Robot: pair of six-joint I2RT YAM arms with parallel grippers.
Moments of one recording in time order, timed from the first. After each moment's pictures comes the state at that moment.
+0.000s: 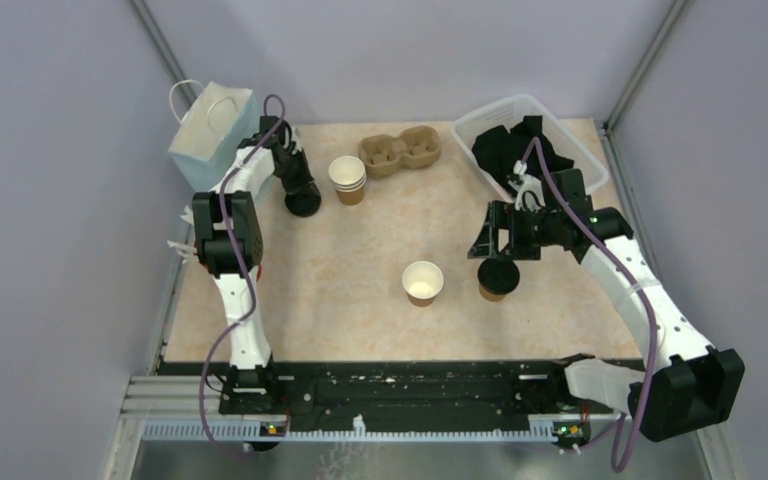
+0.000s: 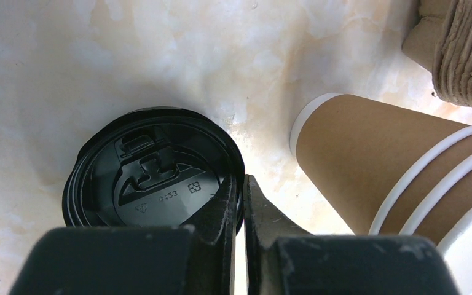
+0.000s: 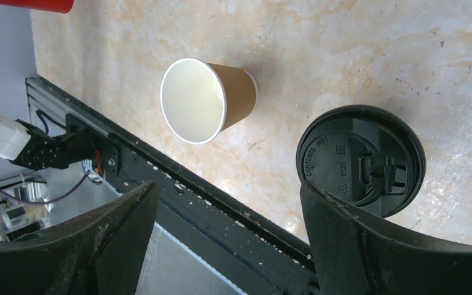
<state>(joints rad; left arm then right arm) -0.01 2.22 1.85 -0.72 0.31 -0.32 0.26 1.15 1.09 -0.85 -0.50 0.30</state>
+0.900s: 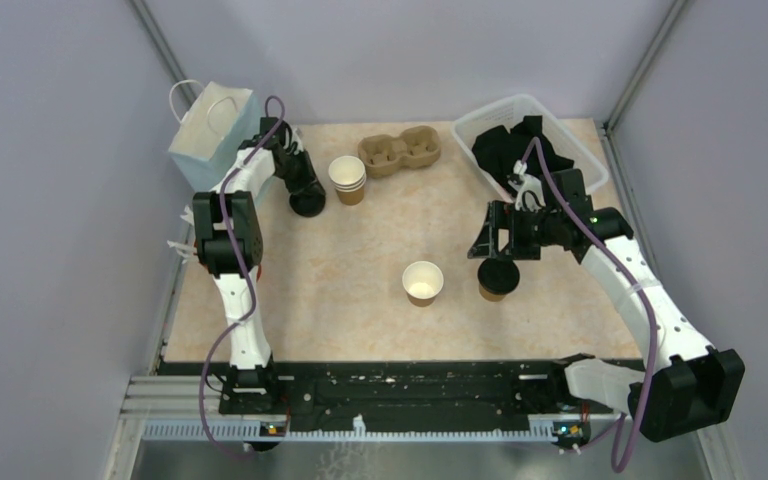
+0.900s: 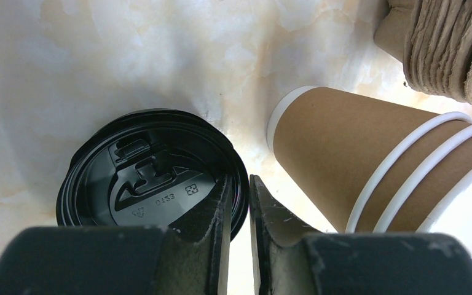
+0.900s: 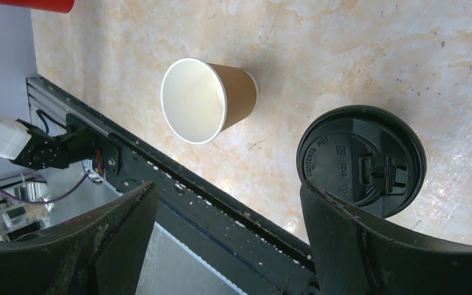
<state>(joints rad) -0.01 2.22 1.84 -0.69 0.40 -0.34 0.26 1.15 1.09 -0.85 -0.50 0.30</state>
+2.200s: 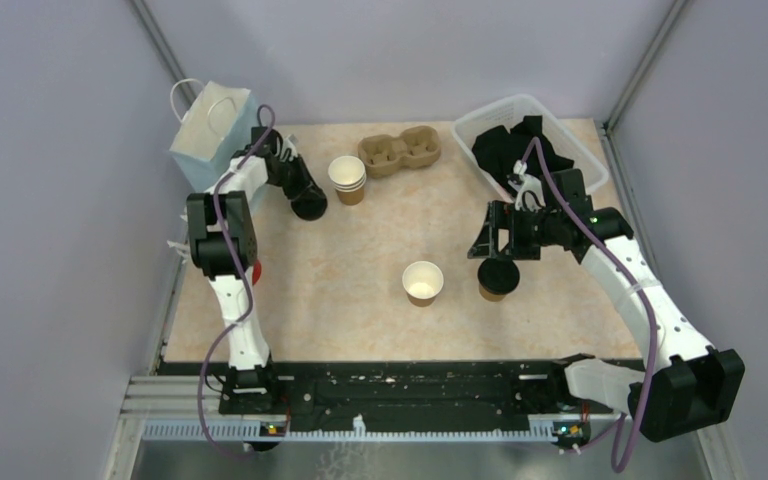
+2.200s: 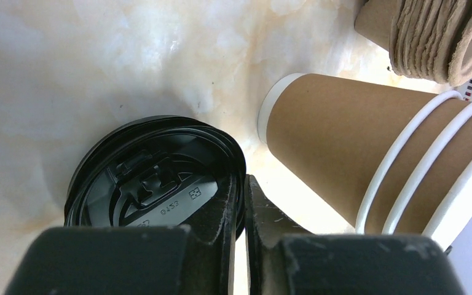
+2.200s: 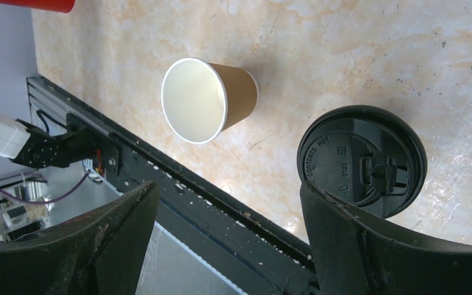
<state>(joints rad) 0.04 2.21 1.74 -0.59 0.55 -0.38 0.26 1.15 1.09 -0.85 -0.50 0.30</state>
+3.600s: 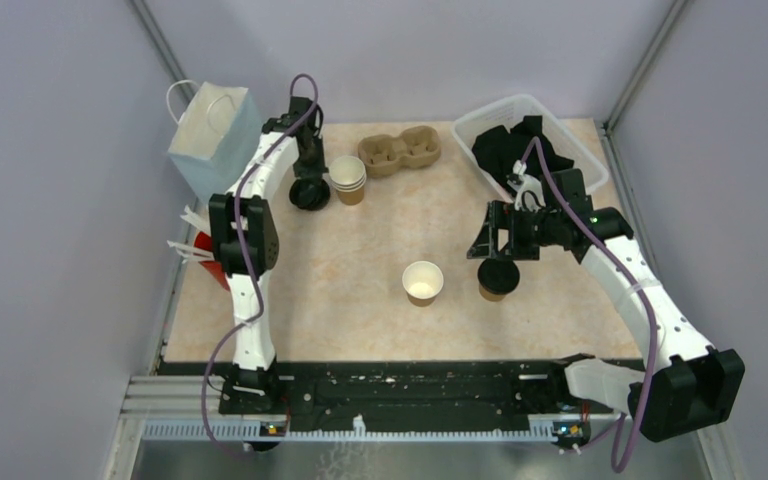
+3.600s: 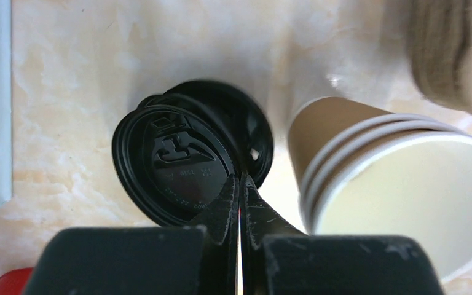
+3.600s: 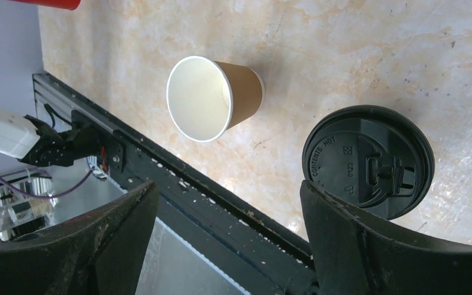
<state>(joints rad) -0.15 2.21 2.06 -0.89 -0.03 -0.27 0.26 1.15 1.09 -0.85 -0.52 0.30</state>
